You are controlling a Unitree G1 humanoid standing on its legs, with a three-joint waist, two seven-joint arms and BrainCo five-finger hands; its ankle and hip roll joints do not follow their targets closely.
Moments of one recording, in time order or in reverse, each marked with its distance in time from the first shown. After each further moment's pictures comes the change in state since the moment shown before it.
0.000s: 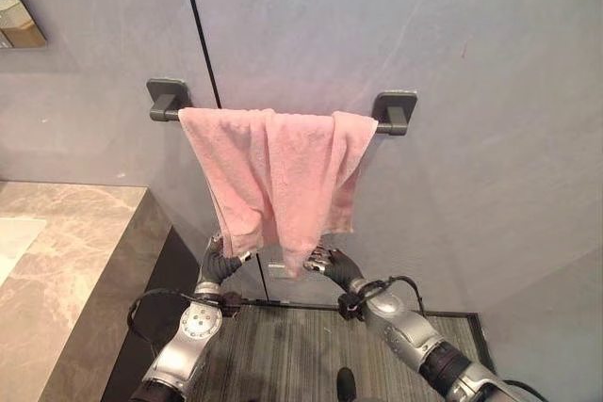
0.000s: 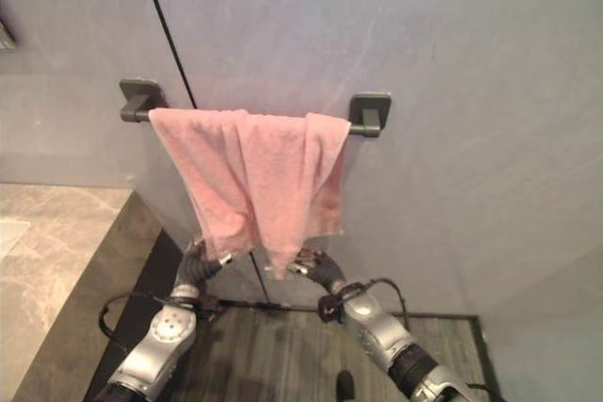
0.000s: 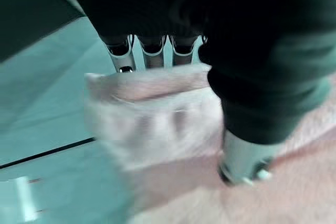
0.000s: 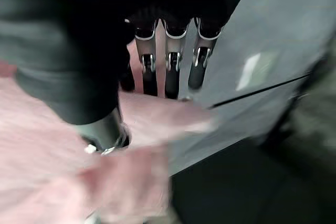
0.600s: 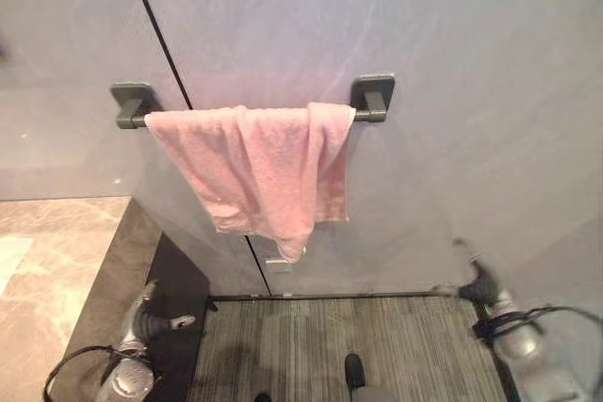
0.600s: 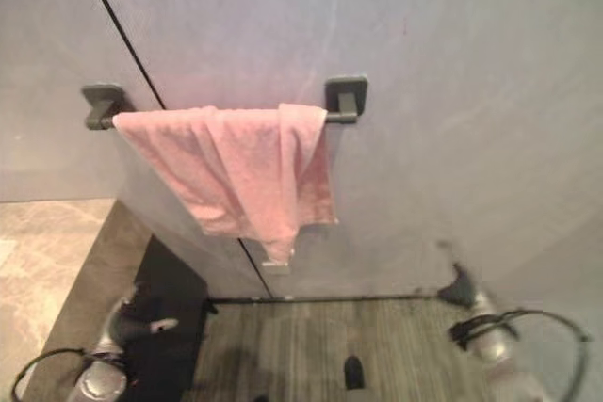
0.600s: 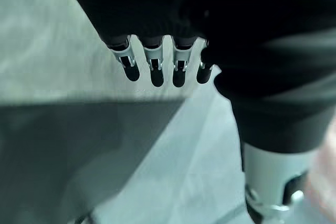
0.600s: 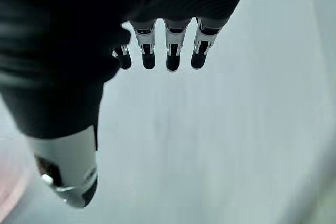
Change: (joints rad) left arm 0.283 0.068 0.360 -0.009 0.294 0.016 0.003; right arm 0.487 -0.357 -0.697 -0.459 -0.875 -0.033 -0.198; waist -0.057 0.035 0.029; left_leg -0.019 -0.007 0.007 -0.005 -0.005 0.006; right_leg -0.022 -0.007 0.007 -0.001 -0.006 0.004
